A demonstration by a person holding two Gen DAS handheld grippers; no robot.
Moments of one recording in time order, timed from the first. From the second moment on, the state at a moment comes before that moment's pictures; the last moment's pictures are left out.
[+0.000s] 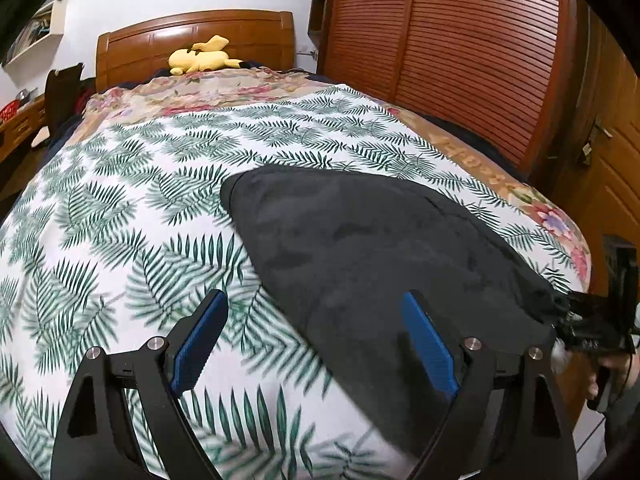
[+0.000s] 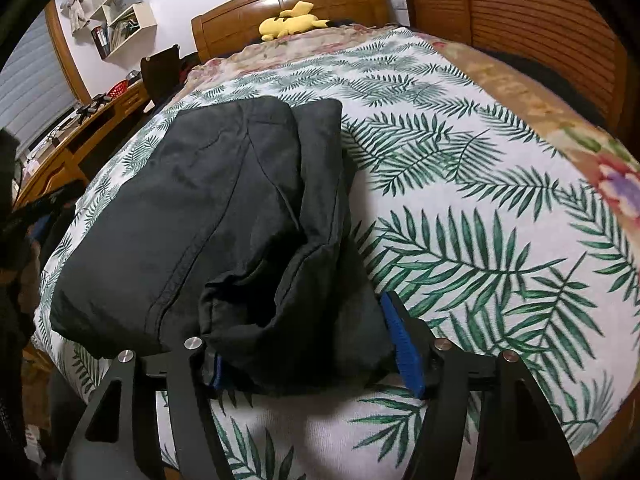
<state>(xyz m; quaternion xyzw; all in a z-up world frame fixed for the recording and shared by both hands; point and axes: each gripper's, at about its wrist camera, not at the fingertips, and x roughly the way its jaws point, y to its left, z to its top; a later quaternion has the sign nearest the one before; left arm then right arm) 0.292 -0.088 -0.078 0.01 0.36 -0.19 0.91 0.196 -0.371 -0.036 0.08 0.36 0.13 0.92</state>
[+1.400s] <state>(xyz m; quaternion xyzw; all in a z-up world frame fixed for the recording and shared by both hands) 0.427 -0.101 -0.130 0.00 0.41 -0.15 0.90 0.210 -0.368 -0.055 0.07 0.34 0.17 0.92</state>
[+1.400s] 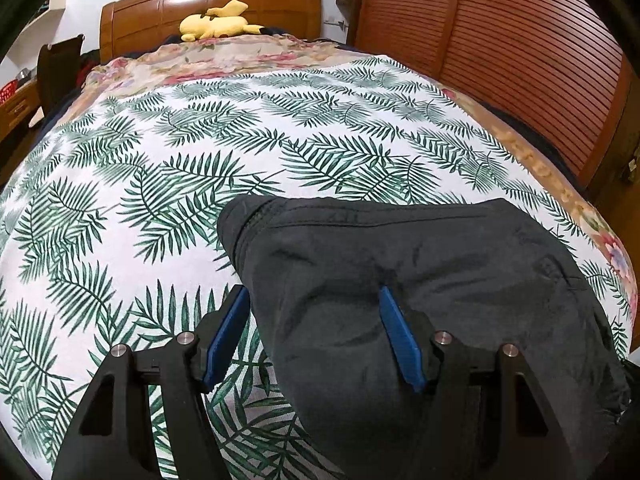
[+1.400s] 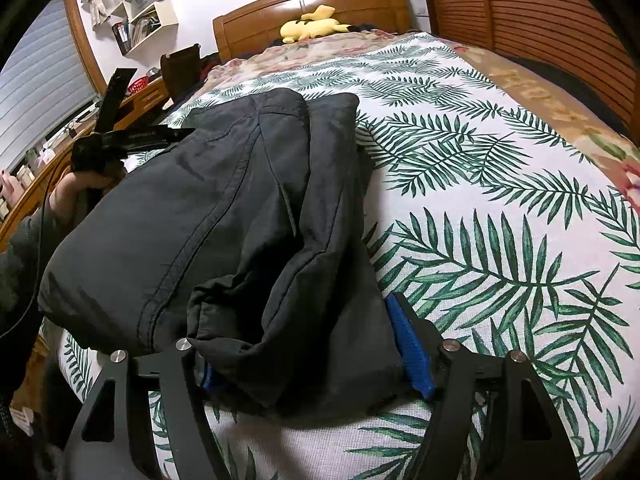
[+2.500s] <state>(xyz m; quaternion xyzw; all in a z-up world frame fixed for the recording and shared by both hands) 0.342 -0.186 -0.021 0.10 0.31 -0.19 0.93 0.179 -0.421 0.003 0.10 0.21 0.23 0.95</state>
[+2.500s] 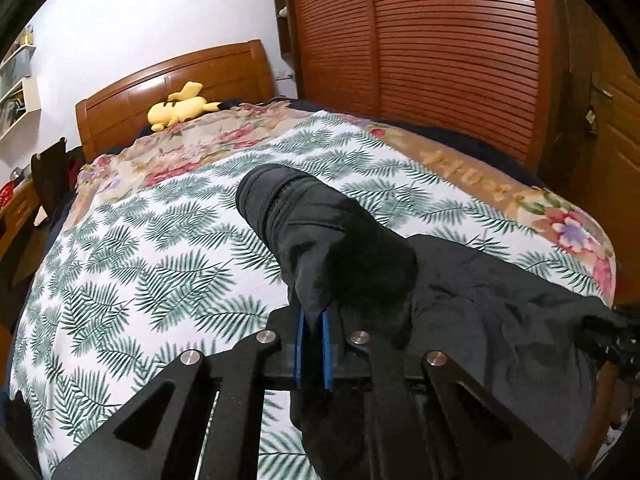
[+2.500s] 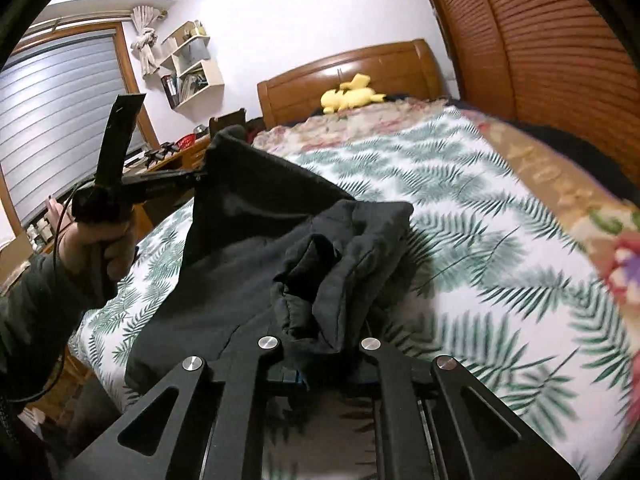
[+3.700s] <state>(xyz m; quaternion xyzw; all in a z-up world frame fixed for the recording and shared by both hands) 0.361 -0.495 -0.008 0.11 0.30 -0.35 0.88 0.123 -0.675 0.030 0.09 0.22 -0.13 0.96</state>
